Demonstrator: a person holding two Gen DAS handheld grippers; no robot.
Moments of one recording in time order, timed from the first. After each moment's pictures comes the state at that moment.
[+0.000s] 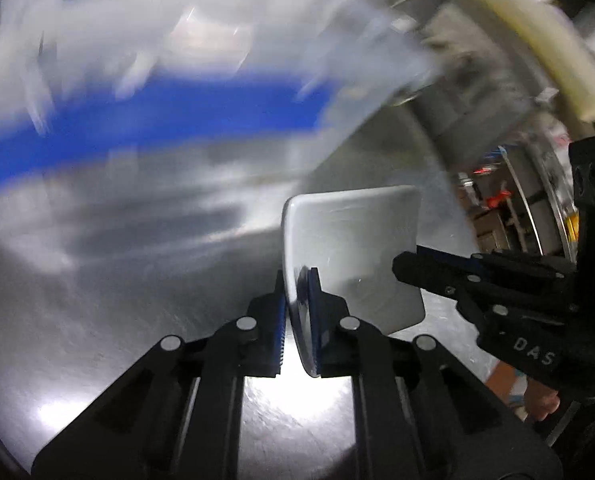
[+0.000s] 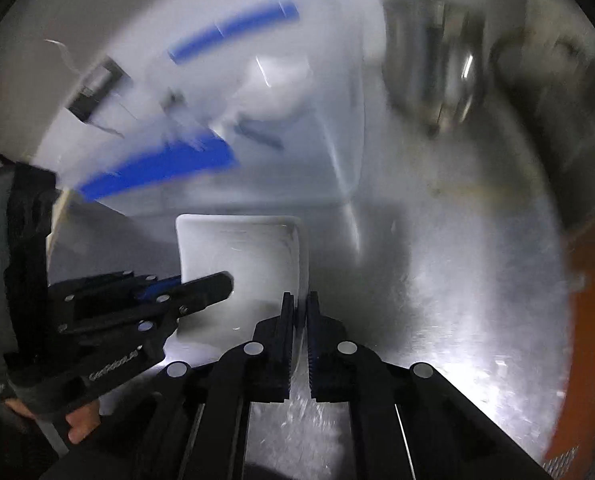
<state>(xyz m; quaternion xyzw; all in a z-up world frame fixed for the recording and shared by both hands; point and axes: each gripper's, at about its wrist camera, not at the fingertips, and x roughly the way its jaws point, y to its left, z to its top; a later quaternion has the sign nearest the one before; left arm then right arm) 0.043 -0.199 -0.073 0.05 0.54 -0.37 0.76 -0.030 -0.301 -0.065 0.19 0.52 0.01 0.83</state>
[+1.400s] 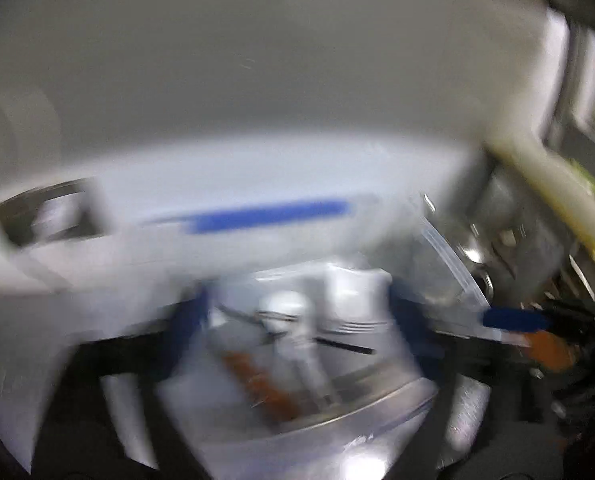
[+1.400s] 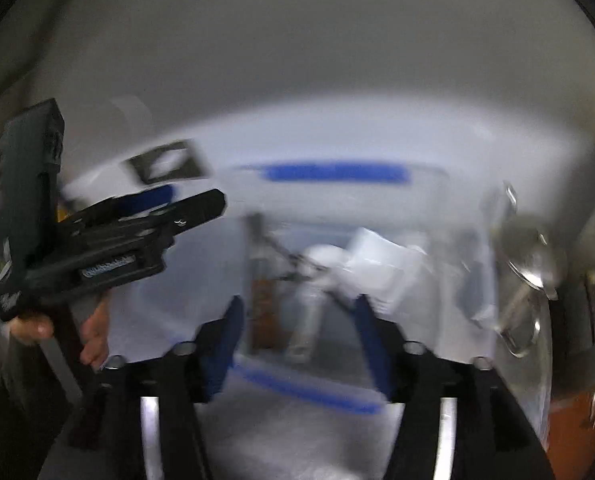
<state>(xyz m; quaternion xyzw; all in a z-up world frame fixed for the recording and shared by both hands) 0.166 -0.089 0.075 0.05 0.32 -0.27 0.90 0.076 -0.216 0.062 0.11 0.42 0.07 0.90</state>
